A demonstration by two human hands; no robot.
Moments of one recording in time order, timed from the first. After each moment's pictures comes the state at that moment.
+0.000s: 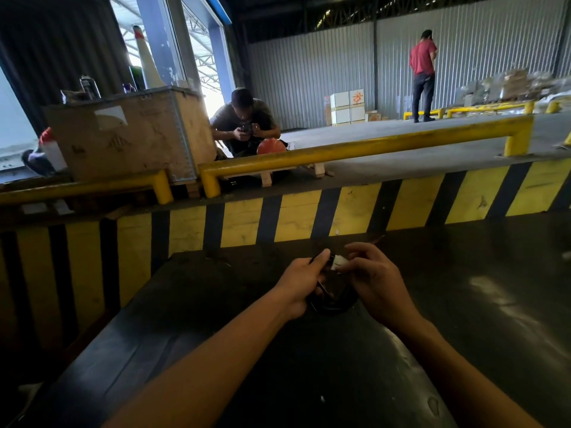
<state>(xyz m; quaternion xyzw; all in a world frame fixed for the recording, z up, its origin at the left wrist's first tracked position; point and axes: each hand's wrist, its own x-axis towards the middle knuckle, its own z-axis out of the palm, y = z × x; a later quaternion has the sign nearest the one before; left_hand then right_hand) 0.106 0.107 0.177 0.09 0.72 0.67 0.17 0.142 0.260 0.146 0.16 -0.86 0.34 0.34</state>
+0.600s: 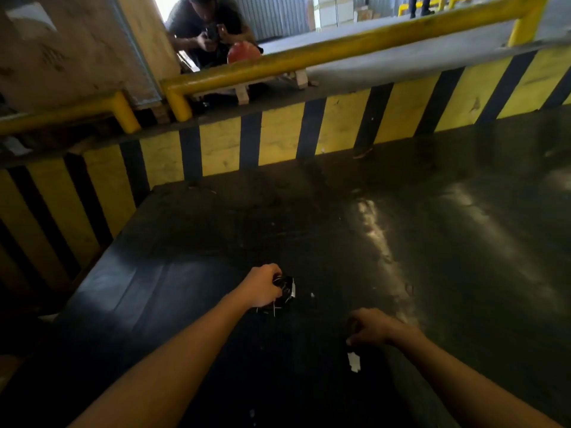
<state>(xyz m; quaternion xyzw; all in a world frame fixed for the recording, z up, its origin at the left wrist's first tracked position) 0.125 0.021 0.021 0.12 0.95 0.22 0.20 0.201 0.260 -0.068 0.02 -0.91 0.28 -0.31</state>
